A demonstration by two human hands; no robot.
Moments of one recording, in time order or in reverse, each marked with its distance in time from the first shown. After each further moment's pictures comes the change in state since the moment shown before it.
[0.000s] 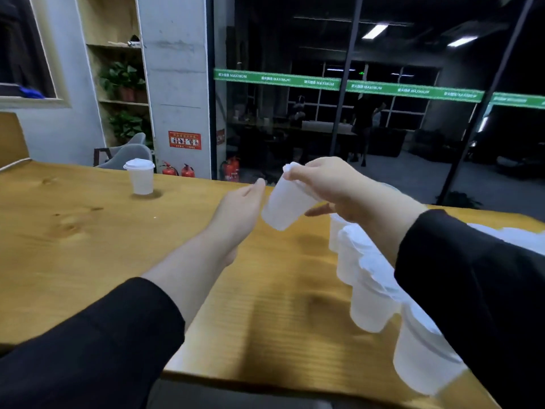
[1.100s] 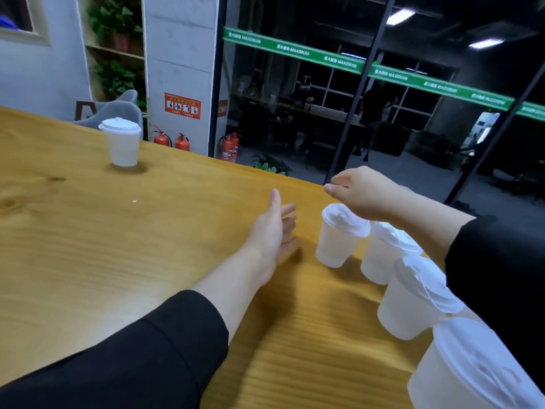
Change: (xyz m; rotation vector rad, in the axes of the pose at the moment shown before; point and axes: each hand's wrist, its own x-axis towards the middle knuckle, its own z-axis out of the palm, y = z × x) left_hand 0.120 -0.105 0.045 -0.564 -0.128 -0.290; right_hand 0.144 0.056 0.015 -0.907 -0.034 -0.128
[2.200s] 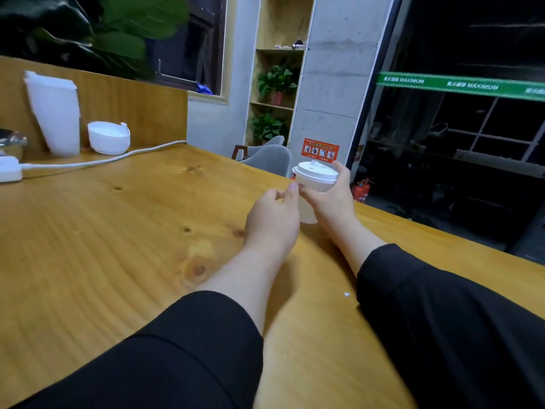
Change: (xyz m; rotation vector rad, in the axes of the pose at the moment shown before) left_hand 0.112 0.128 -0.374 0.596 0.802 0.417; right_hand 0.298 -0.390 0.246 1.071 0.181 -0.336
